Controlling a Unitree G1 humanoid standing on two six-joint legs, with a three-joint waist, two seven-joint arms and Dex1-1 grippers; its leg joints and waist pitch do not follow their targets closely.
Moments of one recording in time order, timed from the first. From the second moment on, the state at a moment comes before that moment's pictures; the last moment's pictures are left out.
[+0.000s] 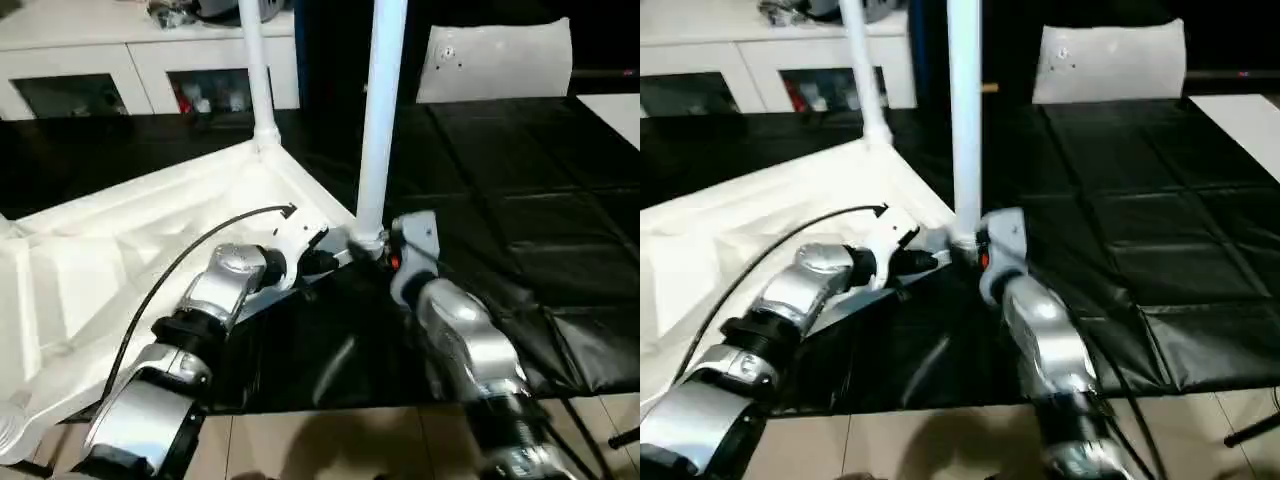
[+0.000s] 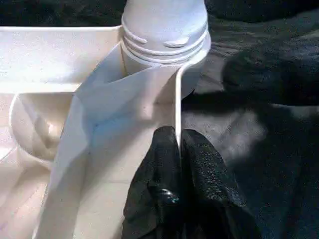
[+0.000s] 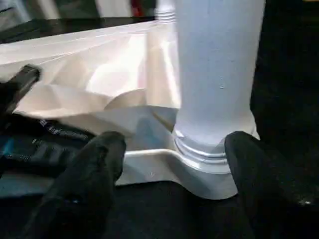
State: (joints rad) left arm -0.71 0.19 -0.20 0.74 0.03 0.23 -0.84; right arm -0.32 -0.07 0.05 0.23 0.10 0.29 0.45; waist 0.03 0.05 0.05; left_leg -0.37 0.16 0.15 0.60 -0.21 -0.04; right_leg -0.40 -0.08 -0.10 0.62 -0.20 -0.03
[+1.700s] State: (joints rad) left arm -0.64 0.44 -0.41 0.61 0.03 -0.08 -1.46; right arm -0.38 -0.47 0.20 0.25 0.28 0.30 1.32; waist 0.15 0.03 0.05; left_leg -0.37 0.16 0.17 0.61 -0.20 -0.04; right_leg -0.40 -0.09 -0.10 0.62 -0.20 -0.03
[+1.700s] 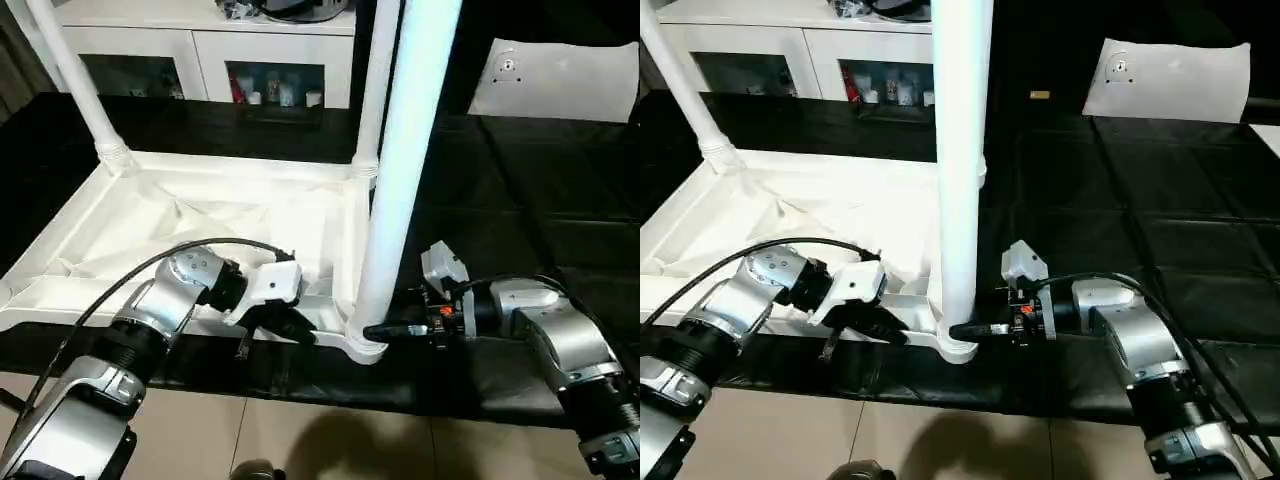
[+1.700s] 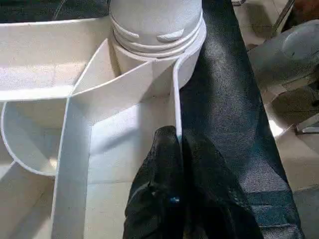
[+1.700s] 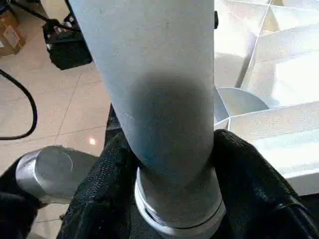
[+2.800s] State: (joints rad) left arm -0.71 0.20 -0.24 0.71 0.05 0.25 -0.91; right arm -0.36 -0.08 0.03 0.22 0.08 0.31 0.45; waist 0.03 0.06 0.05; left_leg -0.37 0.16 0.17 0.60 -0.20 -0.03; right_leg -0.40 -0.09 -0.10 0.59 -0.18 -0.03
